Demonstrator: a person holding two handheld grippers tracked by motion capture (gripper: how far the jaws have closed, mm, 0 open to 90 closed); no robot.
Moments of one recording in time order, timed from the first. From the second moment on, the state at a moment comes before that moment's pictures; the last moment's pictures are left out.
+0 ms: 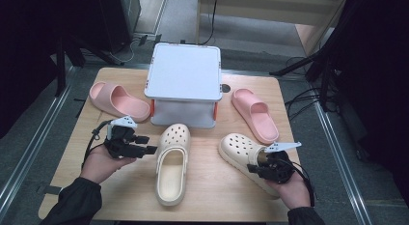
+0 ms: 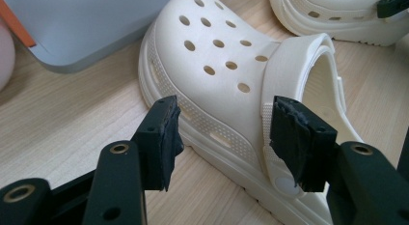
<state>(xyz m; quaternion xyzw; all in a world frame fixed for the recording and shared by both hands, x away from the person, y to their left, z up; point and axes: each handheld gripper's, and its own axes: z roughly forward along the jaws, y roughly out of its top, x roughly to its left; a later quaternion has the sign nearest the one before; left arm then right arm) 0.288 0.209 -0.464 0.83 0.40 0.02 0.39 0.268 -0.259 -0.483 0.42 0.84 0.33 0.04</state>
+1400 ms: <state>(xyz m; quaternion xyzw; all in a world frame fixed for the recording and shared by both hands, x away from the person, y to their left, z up) 0.256 0.228 -0.470 0.82 0.42 0.04 0.38 0.279 -0.148 -0.474 0.39 0.86 0.33 0.05</state>
